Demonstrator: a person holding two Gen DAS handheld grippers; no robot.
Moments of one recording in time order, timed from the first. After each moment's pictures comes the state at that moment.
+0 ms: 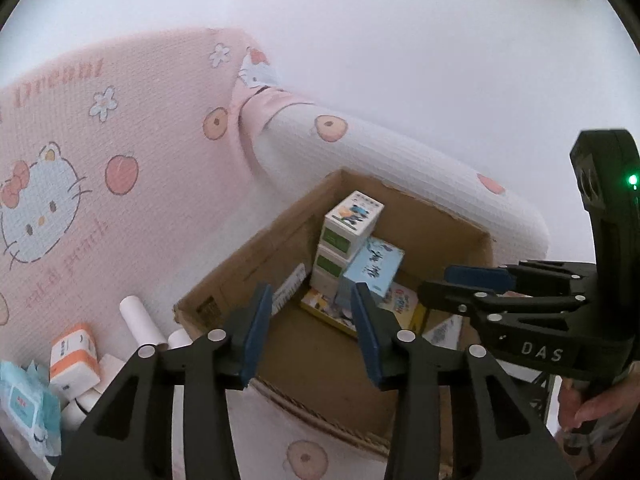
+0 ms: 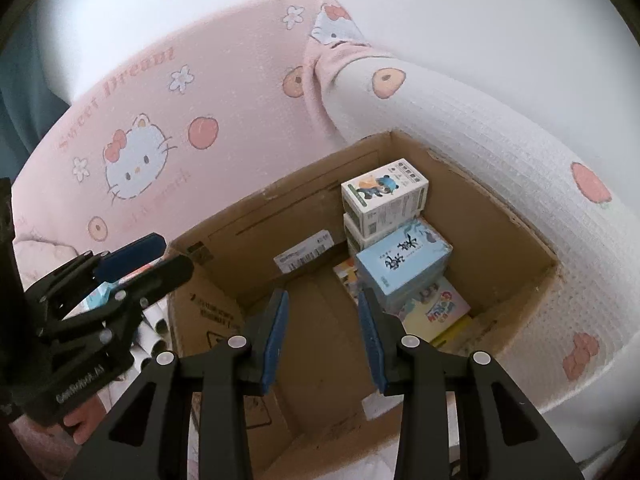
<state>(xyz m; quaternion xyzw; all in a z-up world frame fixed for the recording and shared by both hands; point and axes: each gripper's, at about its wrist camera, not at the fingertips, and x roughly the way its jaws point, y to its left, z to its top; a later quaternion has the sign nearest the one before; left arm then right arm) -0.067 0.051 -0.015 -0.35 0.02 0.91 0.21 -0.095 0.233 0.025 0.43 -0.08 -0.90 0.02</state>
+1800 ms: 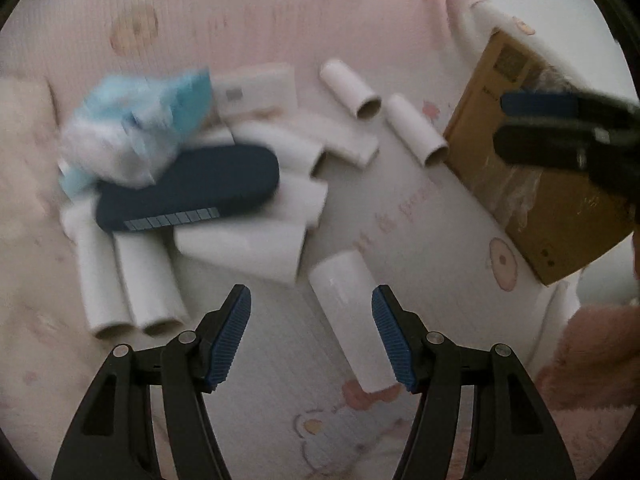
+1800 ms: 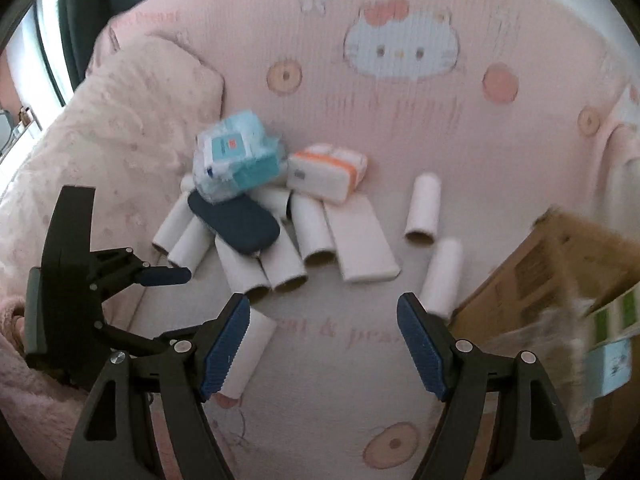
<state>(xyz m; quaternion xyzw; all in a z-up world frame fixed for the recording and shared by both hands) 0.033 -0.155 -0.194 -0.52 -0.06 0.85 0.04 -0.094 -0.018 -0.066 0.45 0.14 -0.83 0.30</state>
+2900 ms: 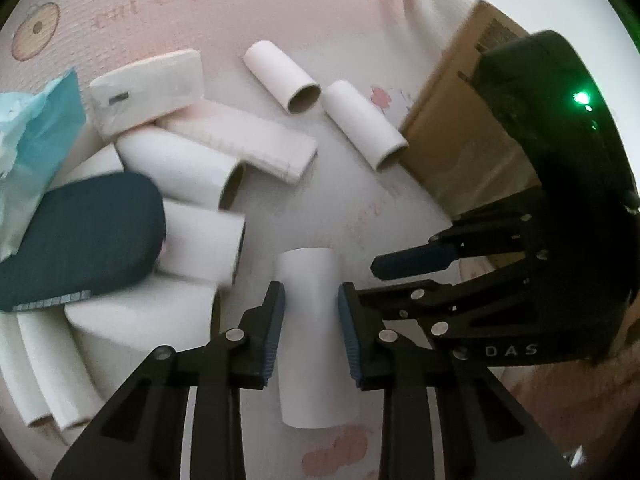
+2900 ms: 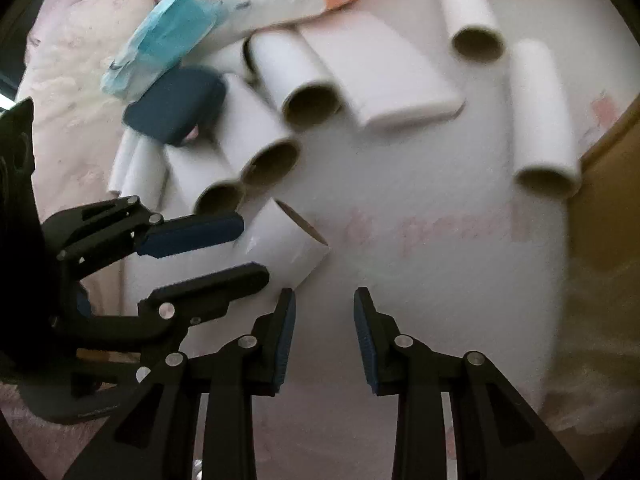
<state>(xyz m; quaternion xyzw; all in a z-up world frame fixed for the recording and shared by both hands) -0.025 -0.128 -0.223 -0.52 -0.07 0.84 0.15 -0.130 -0.021 -0.198 0.64 0.05 -0.71 0.27</state>
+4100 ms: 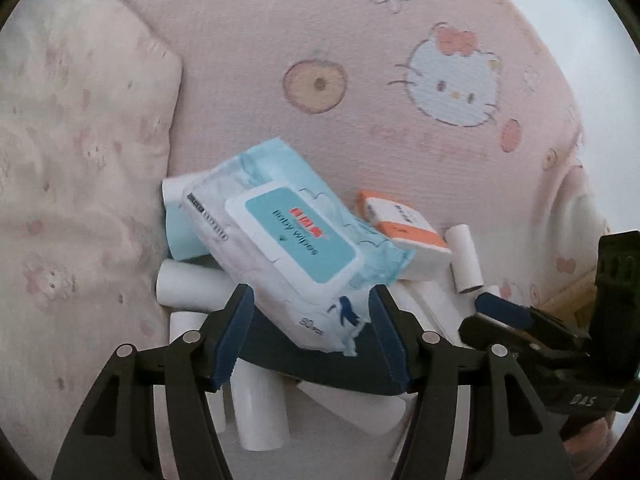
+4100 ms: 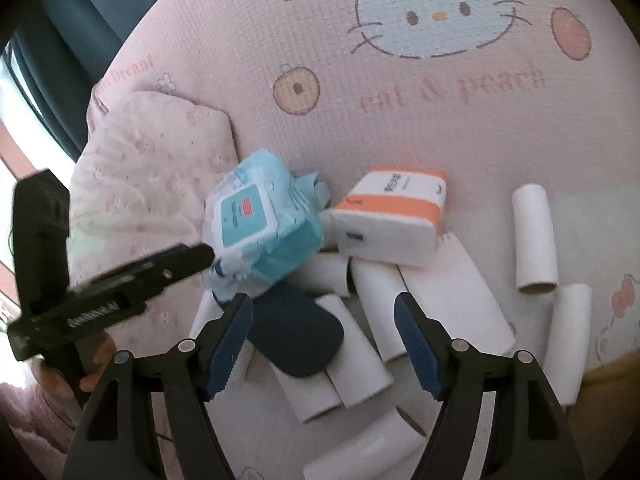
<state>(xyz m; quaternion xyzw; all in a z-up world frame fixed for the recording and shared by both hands) -0.021 -0.298 -0.144 -0.42 -0.23 0.87 -0.12 -0.176 -0.095 -0.110 0.48 -0.02 -0.80 0.36</state>
